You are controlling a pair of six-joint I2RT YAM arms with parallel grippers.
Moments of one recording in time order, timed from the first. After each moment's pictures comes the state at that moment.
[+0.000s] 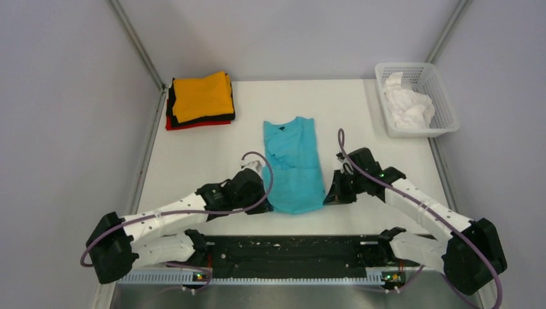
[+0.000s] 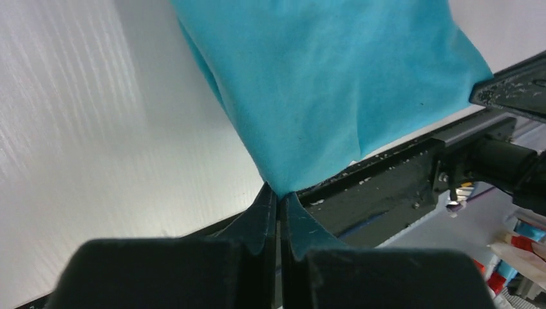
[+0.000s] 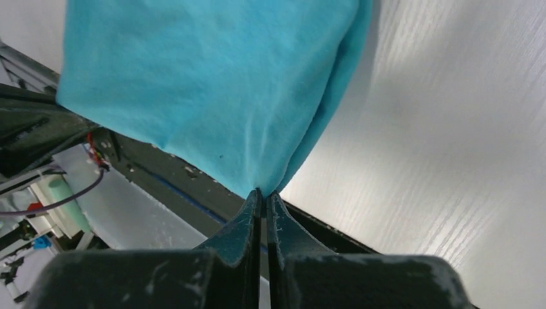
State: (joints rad) left arm -0.93 1.09 0.61 -0.41 0.01 -0.98; right arm 0.50 1.08 0.58 -0.55 -0.42 0.59
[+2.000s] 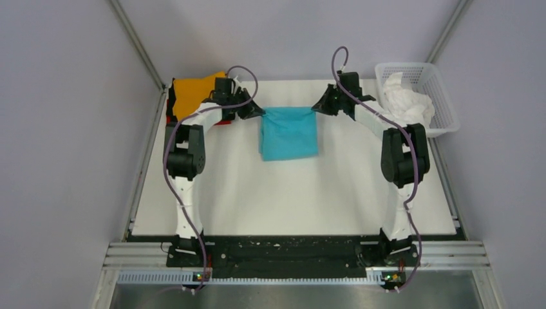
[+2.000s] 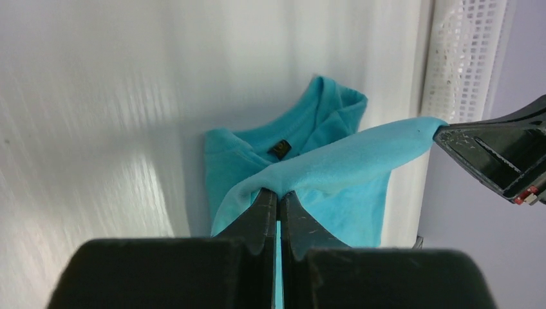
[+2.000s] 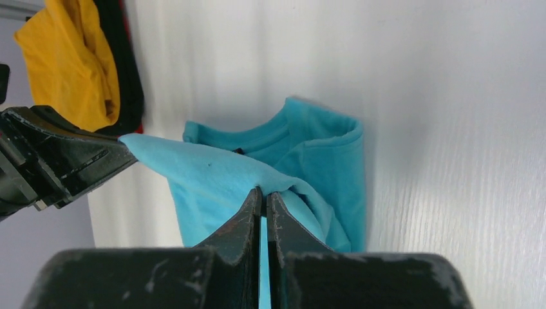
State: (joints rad) left arm -0.15 2.18 1.68 -0.18 0.62 -0.65; right arm 0.25 2.02 1.58 -0.21 -0.31 0.65
